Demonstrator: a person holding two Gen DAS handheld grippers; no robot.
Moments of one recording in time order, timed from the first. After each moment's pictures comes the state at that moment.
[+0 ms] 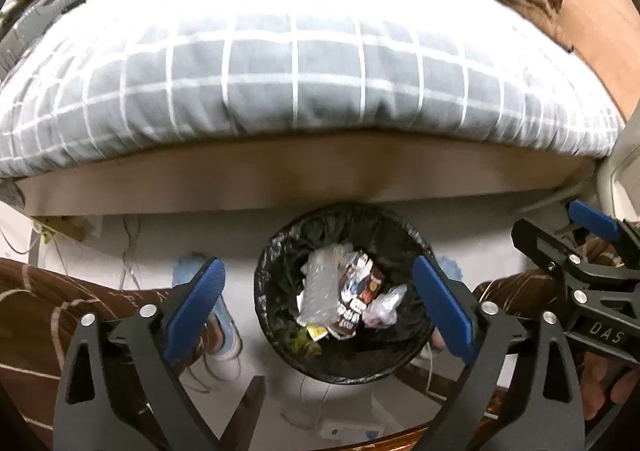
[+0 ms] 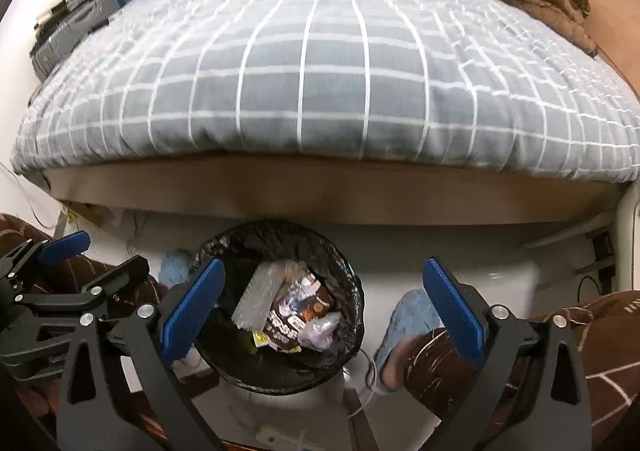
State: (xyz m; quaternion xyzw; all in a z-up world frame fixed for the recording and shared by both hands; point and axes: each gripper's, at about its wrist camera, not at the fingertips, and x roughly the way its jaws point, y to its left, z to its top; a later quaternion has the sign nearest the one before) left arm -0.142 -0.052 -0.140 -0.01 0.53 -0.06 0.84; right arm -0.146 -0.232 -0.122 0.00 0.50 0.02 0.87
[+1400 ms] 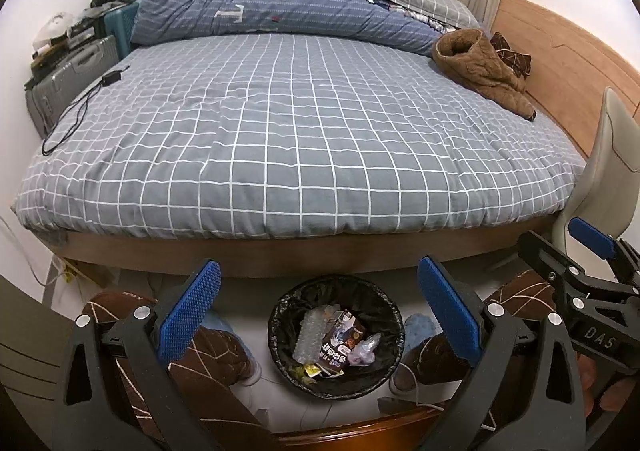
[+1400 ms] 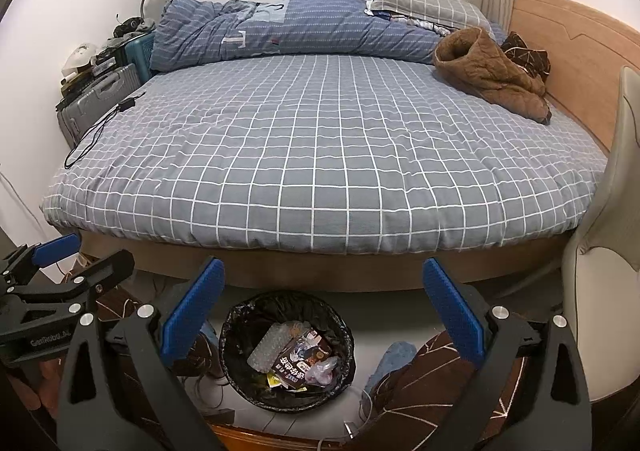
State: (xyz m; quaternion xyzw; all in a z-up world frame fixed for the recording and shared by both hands) left arm -0.201 -0.039 0.013 -0.03 0.42 -0.06 0.91; right arm -0.216 -0.232 0.033 0.00 0.38 0.01 0.93
